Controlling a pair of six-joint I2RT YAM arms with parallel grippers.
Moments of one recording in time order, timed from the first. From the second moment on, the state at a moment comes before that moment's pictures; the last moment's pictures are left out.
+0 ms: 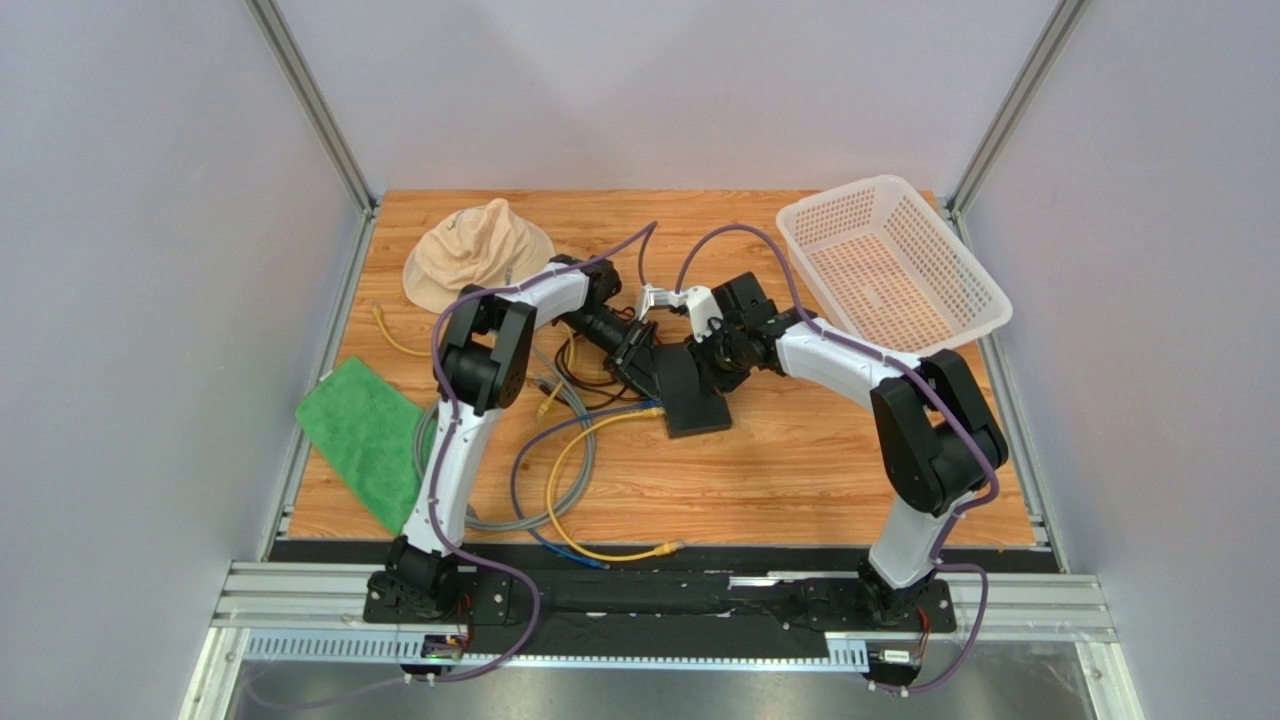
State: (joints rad) left arm -0.43 2.47 1.87 -1.05 1.13 0.33; right arm 0.53 1.76 1.14 -0.40 -0.26 -0.15
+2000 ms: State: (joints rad) left arm -0.39 2.54 1.95 -1.06 1.22 0.24; right arm 0.62 1.86 1.28 -0.46 -0.27 -0.17
